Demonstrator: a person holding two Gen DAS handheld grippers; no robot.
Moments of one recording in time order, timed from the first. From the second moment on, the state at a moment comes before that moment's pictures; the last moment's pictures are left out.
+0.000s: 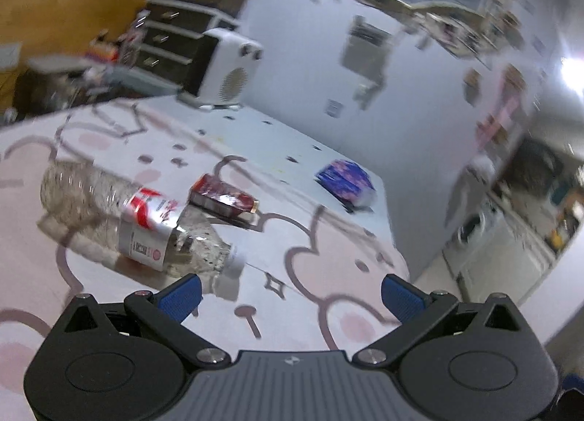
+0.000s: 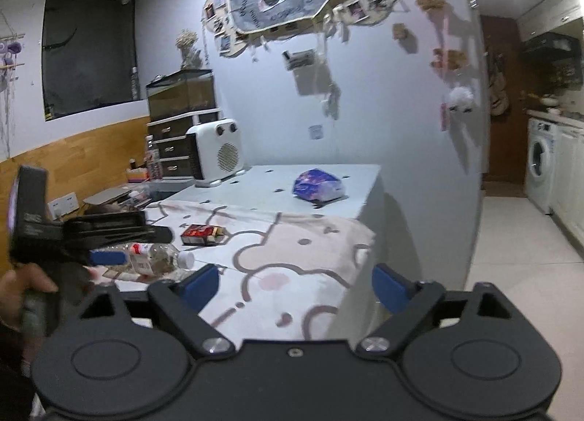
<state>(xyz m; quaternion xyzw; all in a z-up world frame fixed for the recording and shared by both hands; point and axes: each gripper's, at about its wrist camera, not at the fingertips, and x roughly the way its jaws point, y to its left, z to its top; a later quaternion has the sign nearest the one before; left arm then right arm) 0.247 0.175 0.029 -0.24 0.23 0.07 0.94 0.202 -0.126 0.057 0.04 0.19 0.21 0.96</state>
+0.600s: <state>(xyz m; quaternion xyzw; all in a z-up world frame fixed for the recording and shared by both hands) 0.249 0.265 -0.013 -0.36 0.22 0.13 0.90 0.379 0.040 0.020 0.06 0.28 0.33 0.90</state>
